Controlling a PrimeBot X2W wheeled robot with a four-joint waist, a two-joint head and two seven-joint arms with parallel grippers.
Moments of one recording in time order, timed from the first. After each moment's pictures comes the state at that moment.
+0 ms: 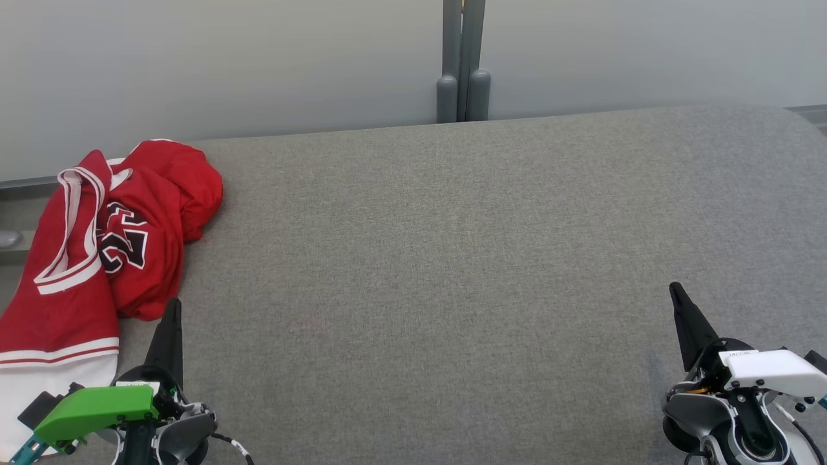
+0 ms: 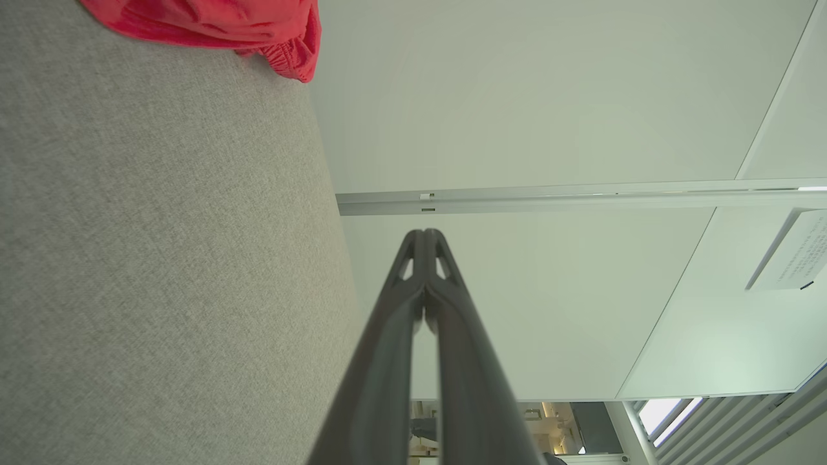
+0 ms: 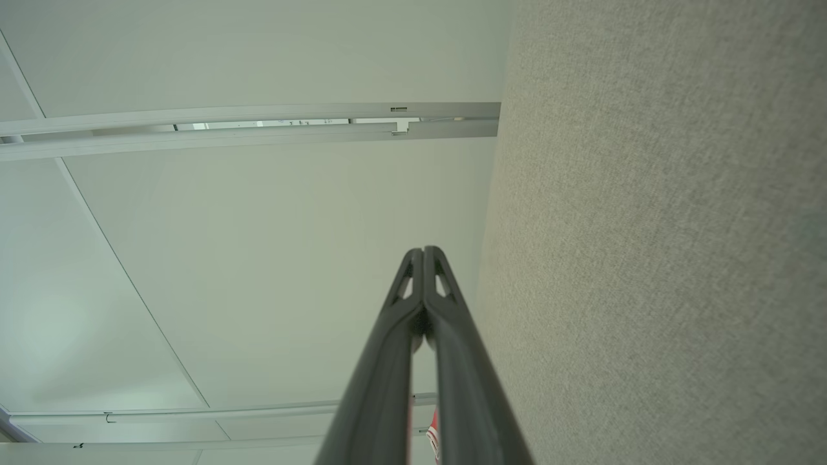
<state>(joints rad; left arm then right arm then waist) -0.09 0.05 0.11 0.24 -1.62 -0.13 0.11 -0.09 -0.05 -0.12 0.23 1.61 0.13 0.11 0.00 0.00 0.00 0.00</state>
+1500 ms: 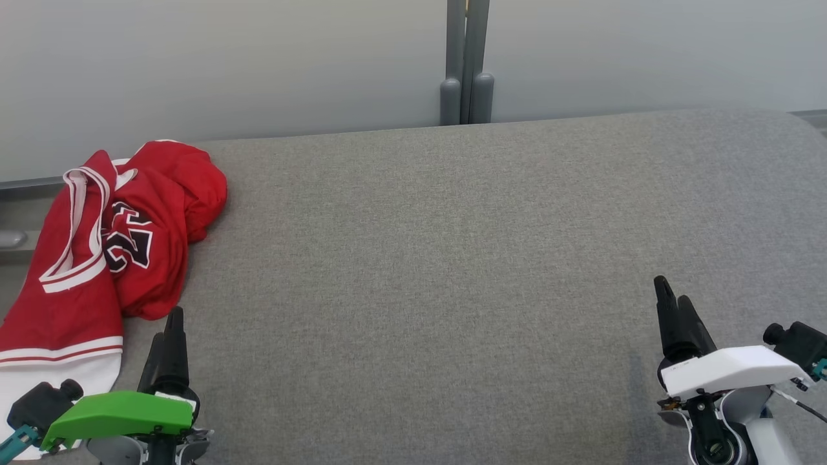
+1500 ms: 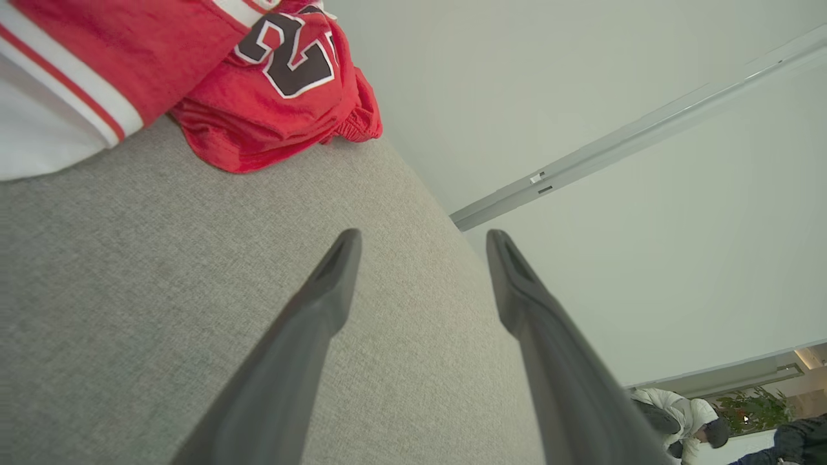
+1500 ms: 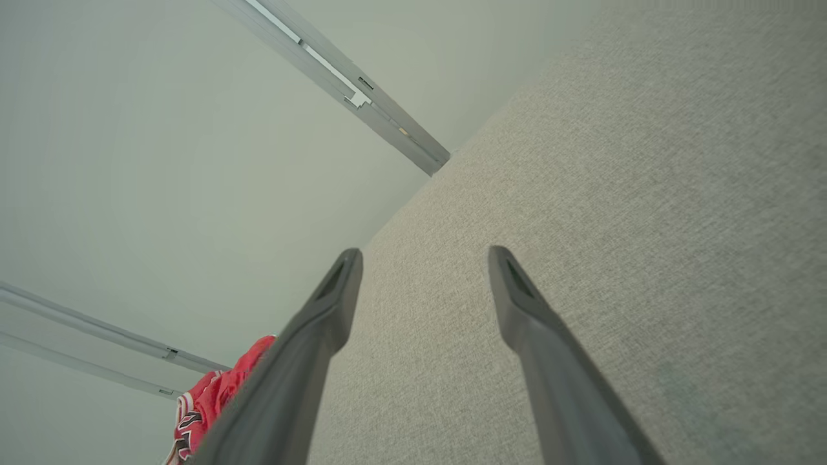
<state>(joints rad) -0.05 0.15 -0.01 0.23 -1.18 -0.05 -0.03 -0.09 -0.04 -0.08 0.25 0.88 0.13 -0.03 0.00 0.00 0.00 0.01</state>
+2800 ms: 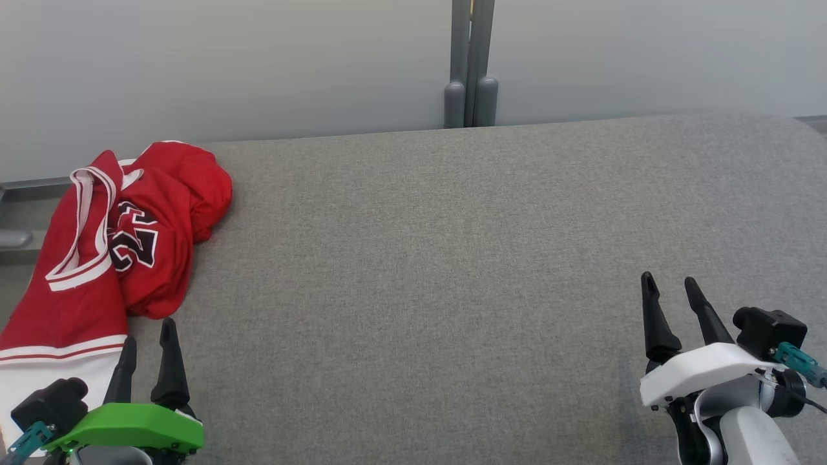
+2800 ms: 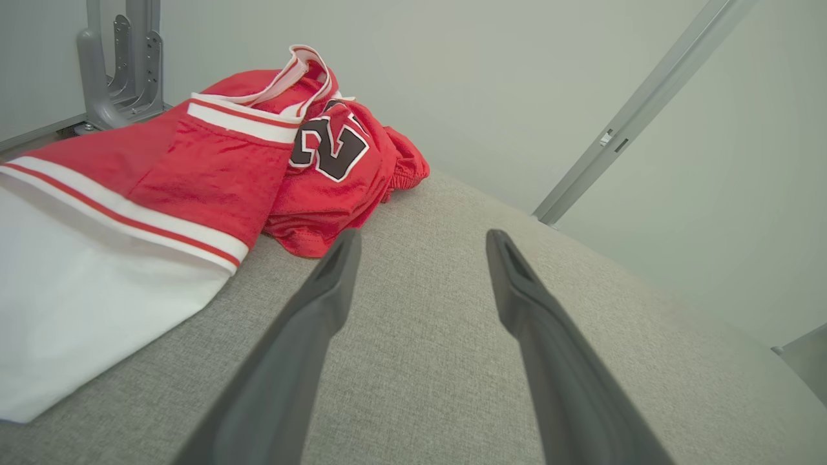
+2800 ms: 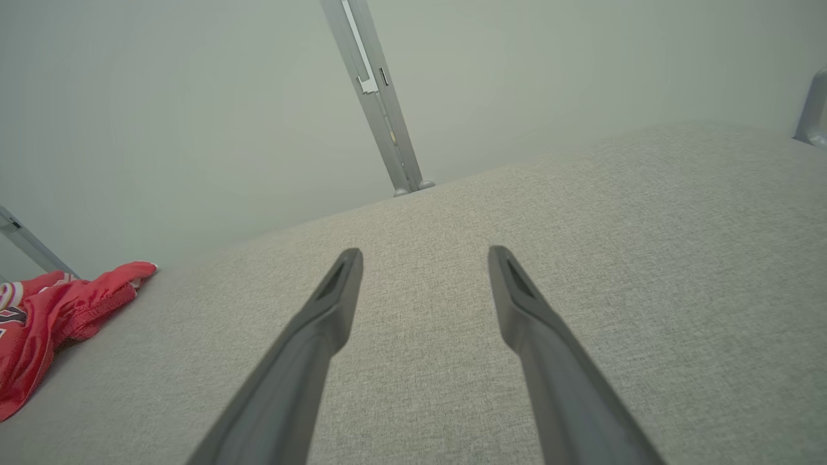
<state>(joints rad) -0.05 0.16 0.01 0.30 -0.70 -0.08 -0.15 -0.12 -0.04 -0.07 0.28 0.34 0.13 -0.15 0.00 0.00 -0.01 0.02</state>
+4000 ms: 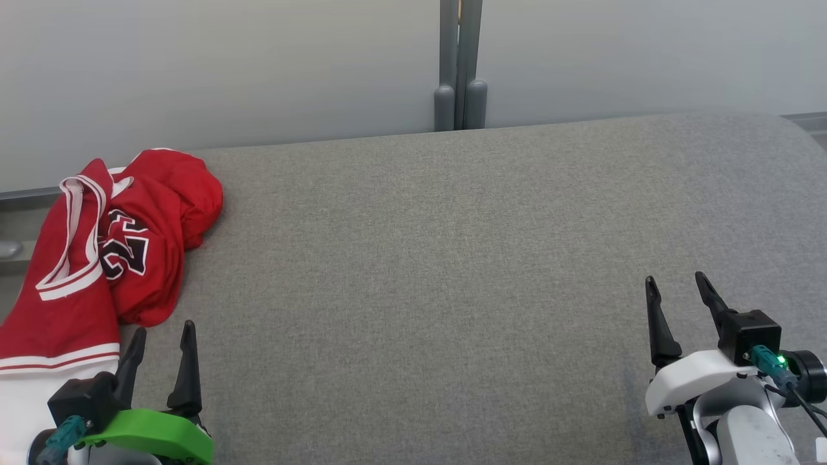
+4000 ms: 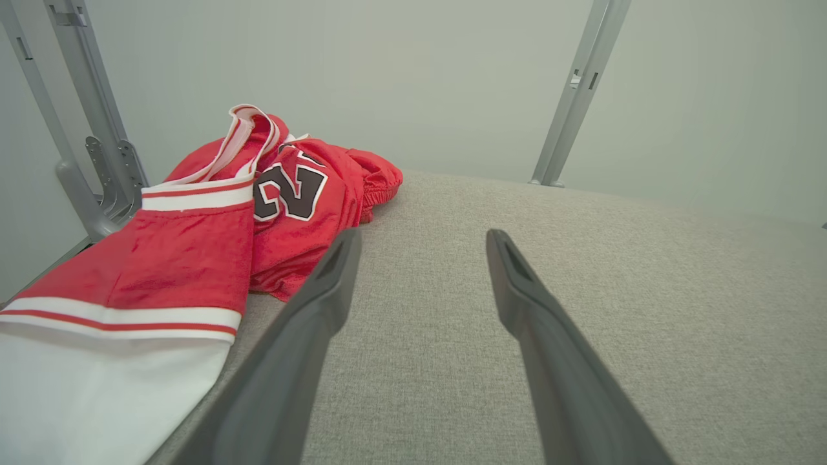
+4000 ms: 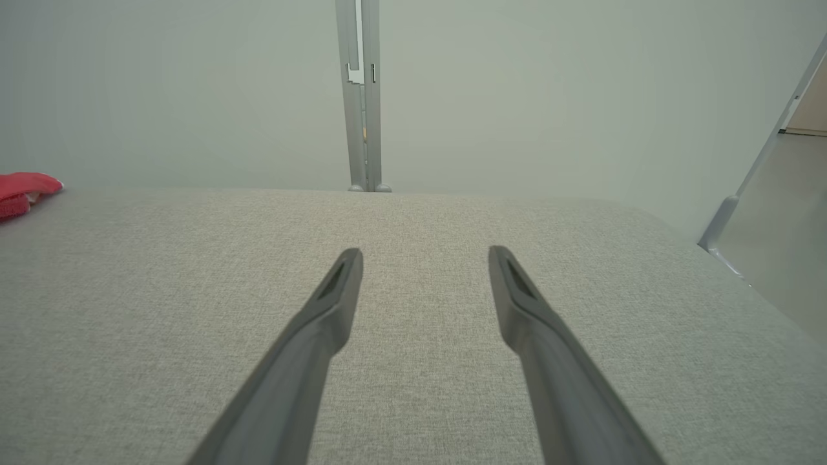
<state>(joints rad) -0.06 0.21 -0.04 0.34 -0.41 -0.12 -0.23 -0.13 -0.05 -0.12 0.33 -0.02 0.13 -0.23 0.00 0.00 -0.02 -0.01</state>
